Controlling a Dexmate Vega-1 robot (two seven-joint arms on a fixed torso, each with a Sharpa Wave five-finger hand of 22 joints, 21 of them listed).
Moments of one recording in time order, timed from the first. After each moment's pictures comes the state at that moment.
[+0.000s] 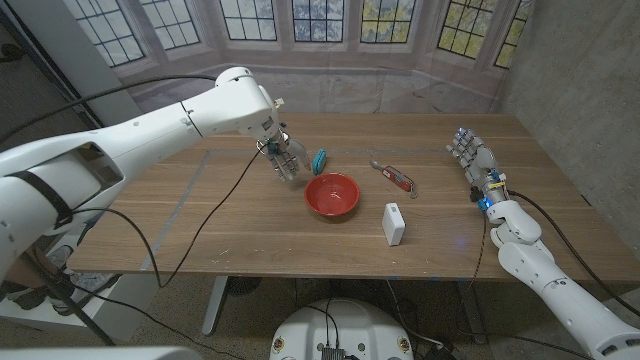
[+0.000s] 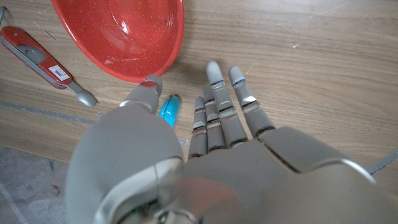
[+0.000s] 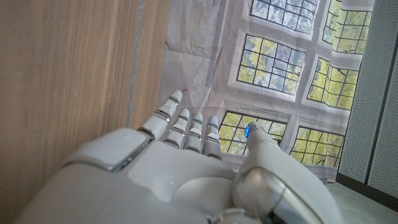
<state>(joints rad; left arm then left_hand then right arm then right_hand) -0.03 0.74 1.13 -1.86 -0.46 1.35 -0.20 0.96 0.07 0.44 -0.13 0.23 0.47 0.21 0.19 0.20 0.54 0.15 0.32 0.42 0.71 -0.01 0.55 0.33 0.53 0.16 0.46 0.22 -0.99 -0.55 -0.20 -1.24 0.80 0.51 0.17 0.35 0.16 0.37 -0.04 0.18 0.20 -0.05 0.20 0.19 0.16 -0.04 0.20 0.19 0.11 -0.04 0.22 0.21 0.34 -0.04 0.19 0.16</state>
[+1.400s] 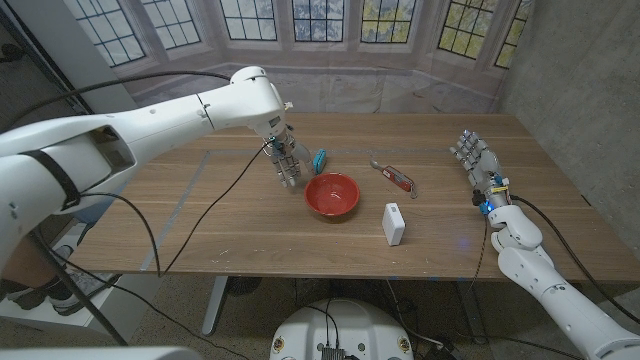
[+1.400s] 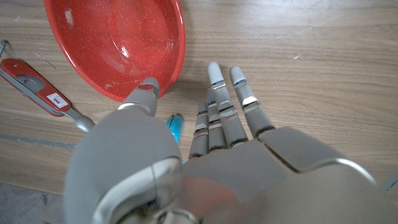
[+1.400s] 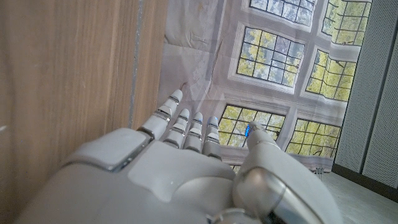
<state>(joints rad) -0.14 0.68 1.29 -1.74 -0.40 1.30 -0.38 0.93 0.07 0.42 -0.12 0.21 0.42 0.22 0.18 0.19 0.49 0.18 0.27 0.41 0.71 -0.01 0.54 0.33 0.52 0.18 0.47 0.22 -1.01 -0.53 -0.18 -1.23 0.81 0.55 0.17 0.35 0.16 0.36 -0.05 0.18 0.20 -0.05 0.20 0.19 0.16 -0.04 0.20 0.19 0.11 -0.04 0.22 0.21 0.34 -0.04 0.19 0.16</state>
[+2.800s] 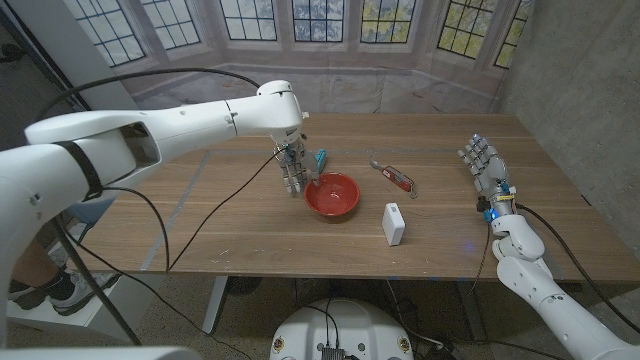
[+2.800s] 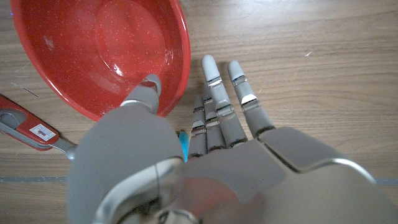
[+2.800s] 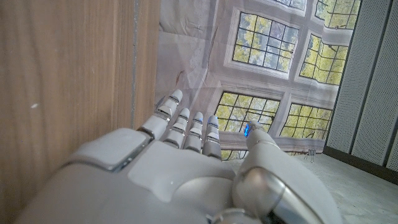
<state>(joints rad) -0.18 0.57 1.42 -1.65 -0.32 1.28 -0.43 0.98 0.07 0.42 -0.16 0.20 0.53 0.20 0.22 0.19 0.61 0.11 0.28 0.42 0.80 -0.08 0.65 0.38 0.59 0.12 0.53 0.23 -1.04 -0.50 -0.15 -1.20 0.84 0.63 0.18 0.35 0.17 0.37 -0.05 0.18 0.21 -0.06 0.20 0.19 0.17 -0.05 0.20 0.19 0.12 -0.04 0.23 0.21 0.34 -0.04 0.19 0.16</state>
